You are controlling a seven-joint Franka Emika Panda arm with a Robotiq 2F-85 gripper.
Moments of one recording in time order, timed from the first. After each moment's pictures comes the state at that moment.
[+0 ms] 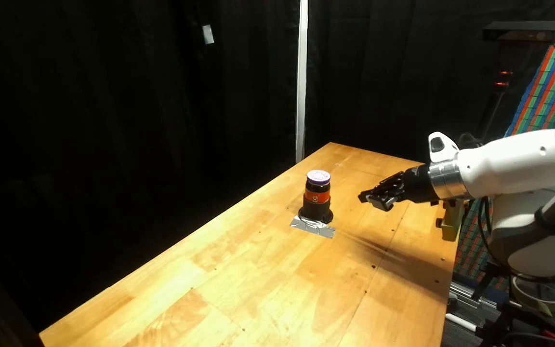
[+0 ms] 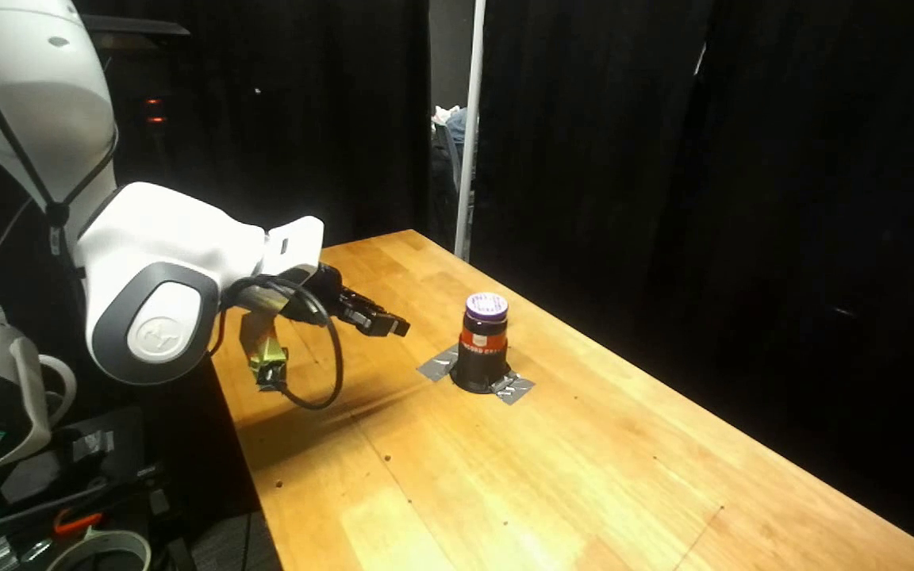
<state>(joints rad) 1.23 0.56 -0.76 -2.73 0.32 3.94 0.27</state>
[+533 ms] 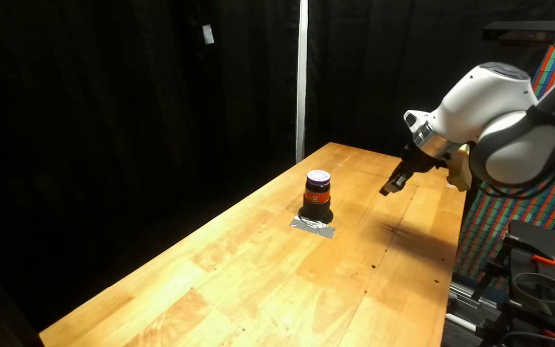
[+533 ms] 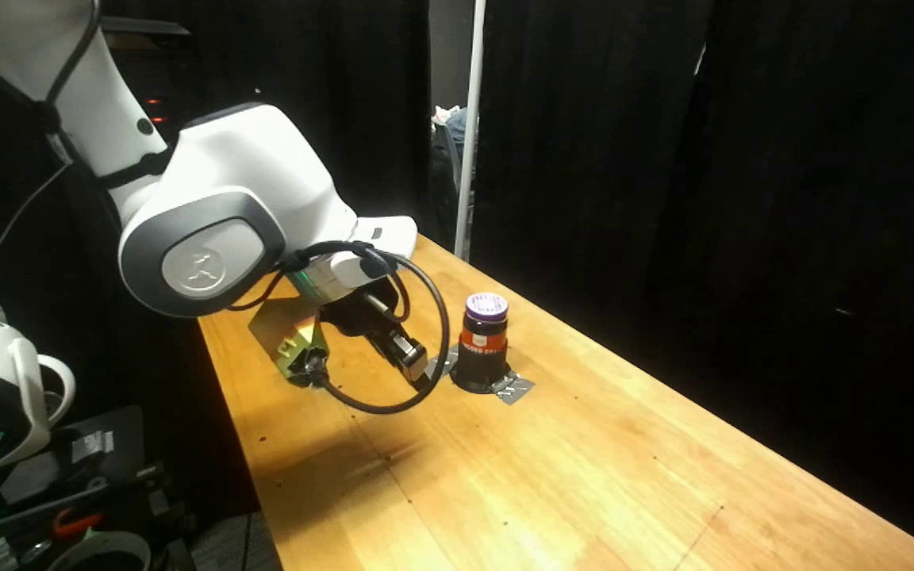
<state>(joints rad) 1.28 0.23 -1.09 -2.70 0.16 3.23 -0.07</state>
